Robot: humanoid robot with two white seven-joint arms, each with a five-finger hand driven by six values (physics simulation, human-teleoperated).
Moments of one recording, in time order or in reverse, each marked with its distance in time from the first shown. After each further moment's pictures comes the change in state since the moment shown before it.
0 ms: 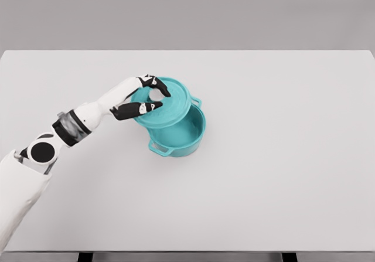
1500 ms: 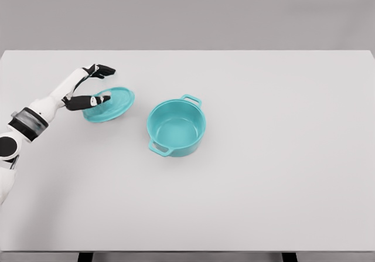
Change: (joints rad) left arm 0.006 0.044 0.177 0.220 -0.014 0.069 0.000; right arm 0.000 0.000 0.000 0.000 0.000 0.000 0.000
